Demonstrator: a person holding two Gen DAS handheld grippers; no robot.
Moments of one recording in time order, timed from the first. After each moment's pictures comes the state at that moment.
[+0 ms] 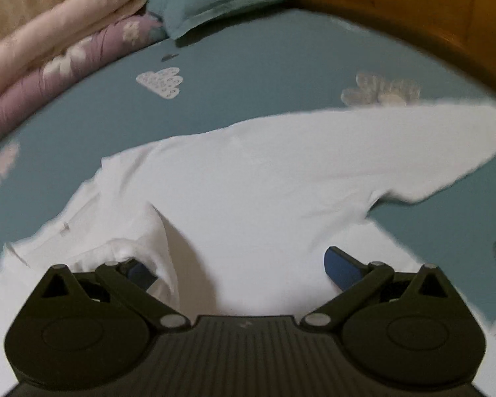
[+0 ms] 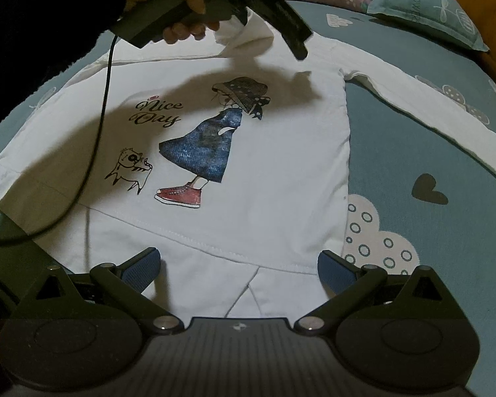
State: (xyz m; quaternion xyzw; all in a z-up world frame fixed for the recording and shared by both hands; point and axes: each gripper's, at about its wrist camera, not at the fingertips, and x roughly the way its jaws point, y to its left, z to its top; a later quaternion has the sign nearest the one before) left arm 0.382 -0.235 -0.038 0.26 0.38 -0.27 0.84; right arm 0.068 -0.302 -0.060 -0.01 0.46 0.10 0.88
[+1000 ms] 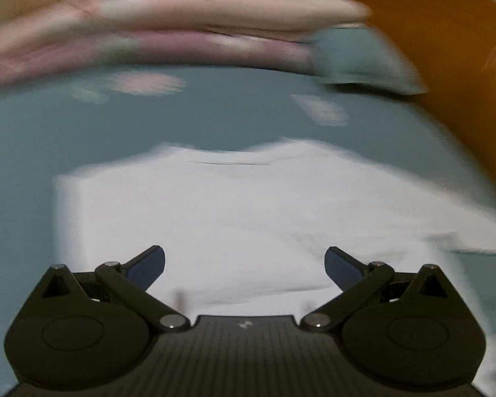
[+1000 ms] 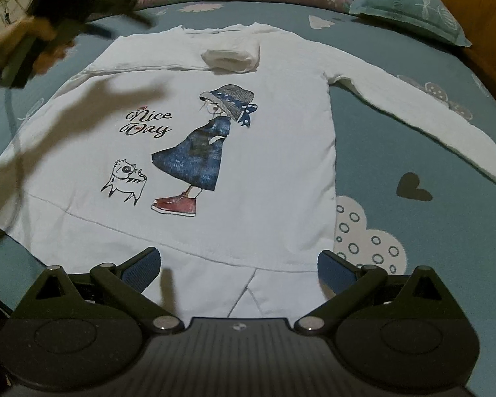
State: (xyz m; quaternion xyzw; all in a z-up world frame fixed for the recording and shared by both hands) left arm 0.354 0.008 -0.019 0.04 0.39 -0.11 0.91; right arm 0.068 -0.296 -0.049 -0.01 0.46 0.06 0.88
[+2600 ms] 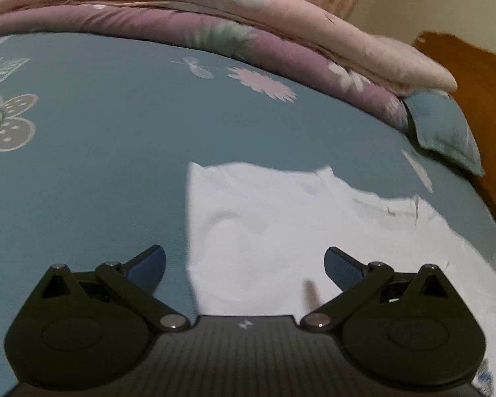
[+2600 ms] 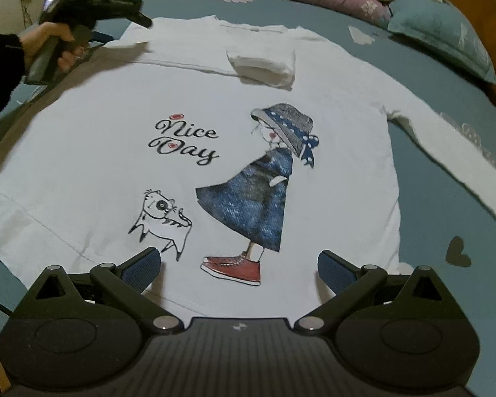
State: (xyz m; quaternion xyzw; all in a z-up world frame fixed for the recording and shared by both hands) left arm 0.416 0.108 -0.064 -0.15 0.36 -0.08 0.92; right arm 0.120 -0.228 -0.053 -0.06 0.48 0.07 0.87
